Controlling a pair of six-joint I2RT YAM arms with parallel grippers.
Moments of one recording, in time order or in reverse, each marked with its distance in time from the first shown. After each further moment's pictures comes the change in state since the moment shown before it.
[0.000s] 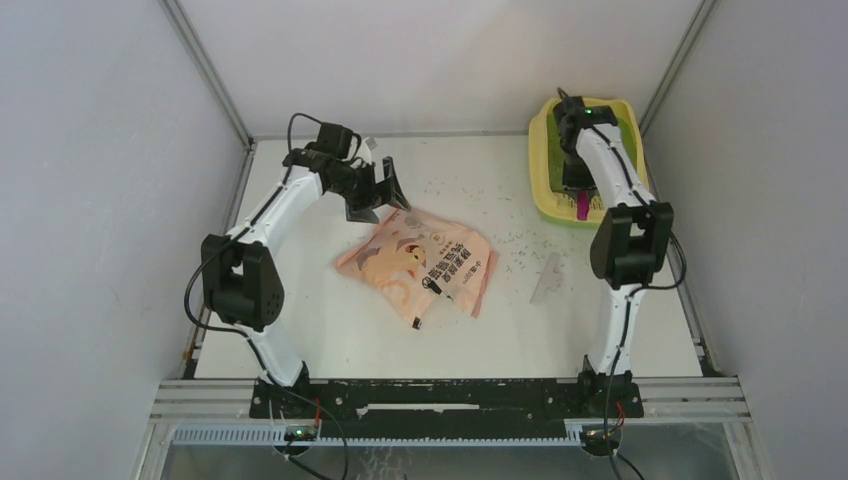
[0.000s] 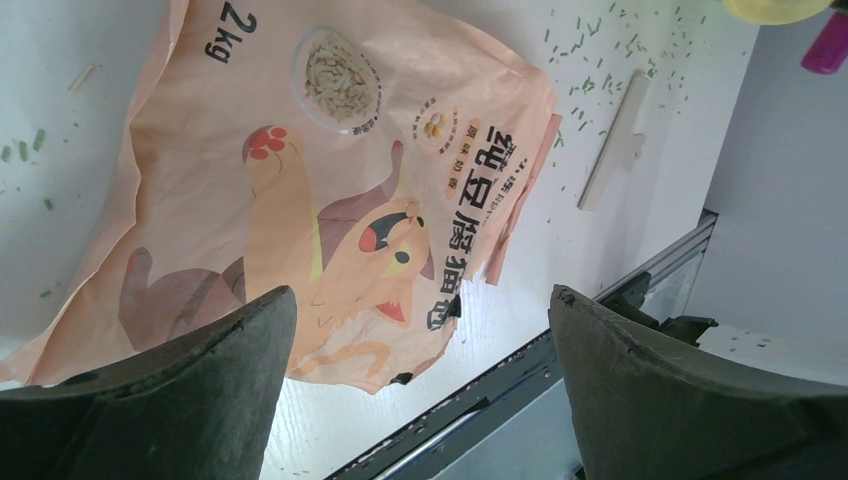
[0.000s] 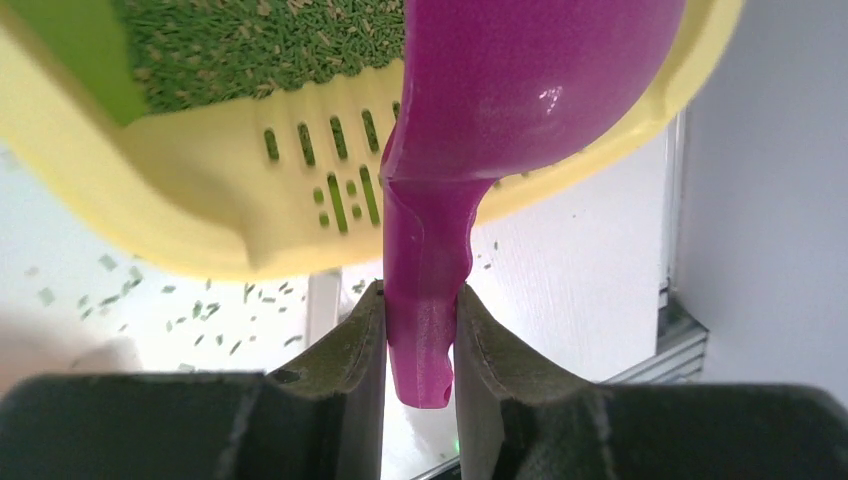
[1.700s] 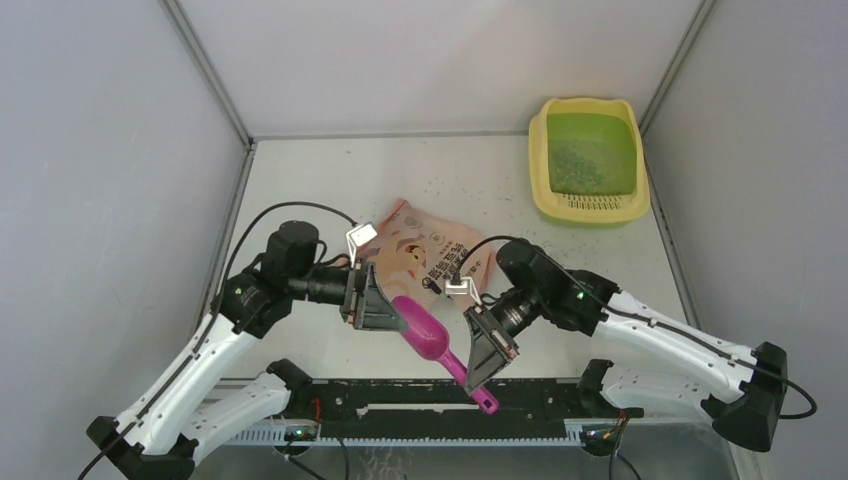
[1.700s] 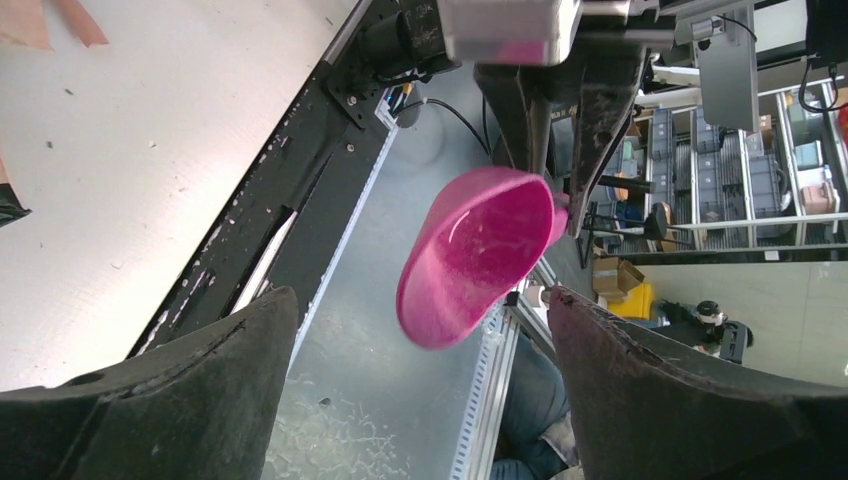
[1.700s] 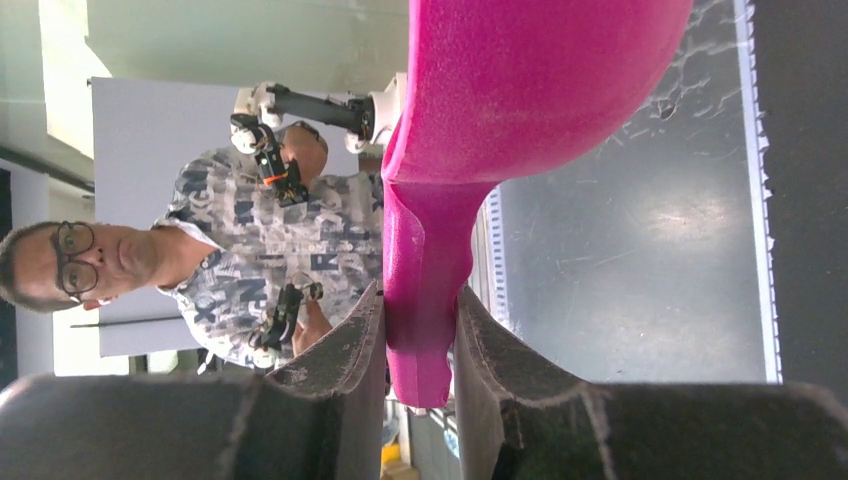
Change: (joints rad) left arm -0.329 -0.979 -0.651 0.163 0.399 -0.150; right arm 0.838 -1.155 -1.193 0.799 -1.617 0.389
